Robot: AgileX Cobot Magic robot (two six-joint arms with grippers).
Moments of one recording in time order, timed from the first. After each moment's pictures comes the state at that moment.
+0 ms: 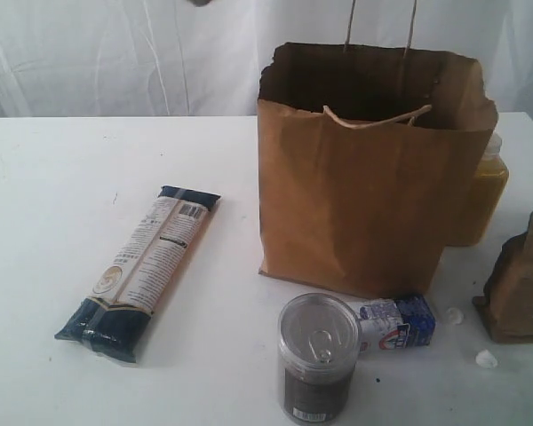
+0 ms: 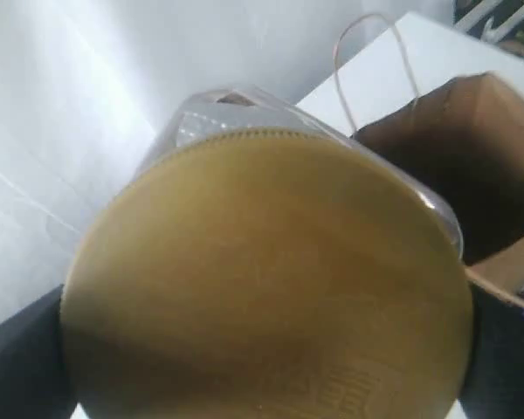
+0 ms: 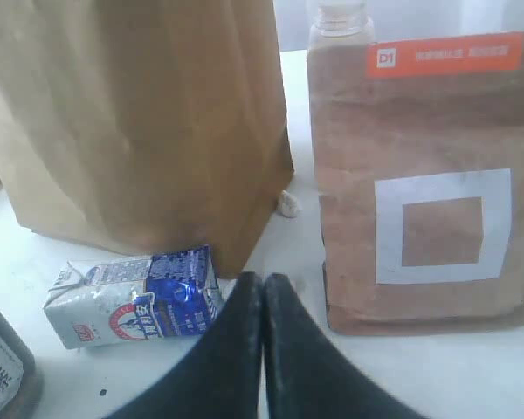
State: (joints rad) left arm -0.74 1.53 -2.24 0.10 1.32 0.16; right arm 0.19 0.00 0.00 -0.03 0.36 0.19
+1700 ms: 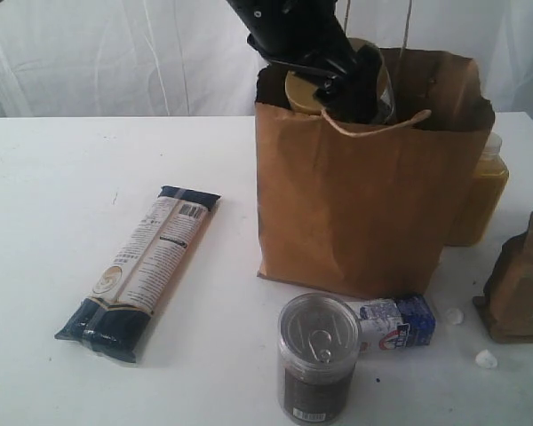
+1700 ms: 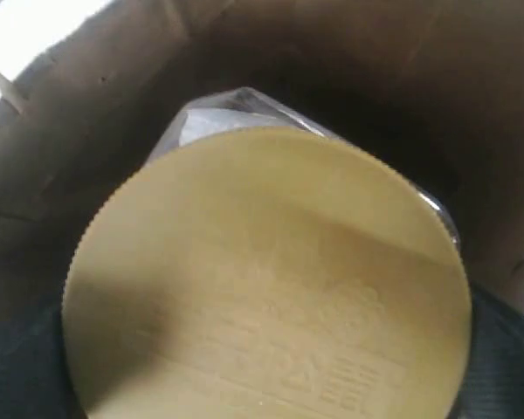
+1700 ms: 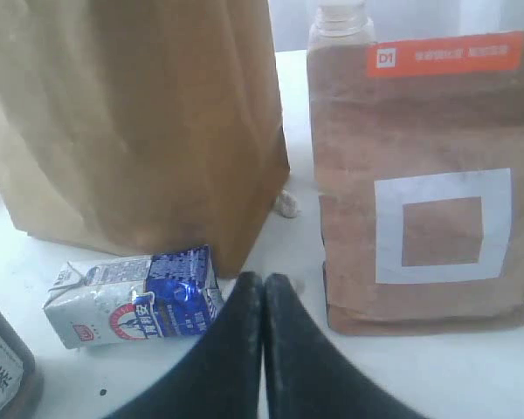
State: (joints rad) left arm -0.76 2.03 -2.28 -0.23 1.23 0.39; right arm 0.19 0.00 0.00 -0.03 0.36 0.19
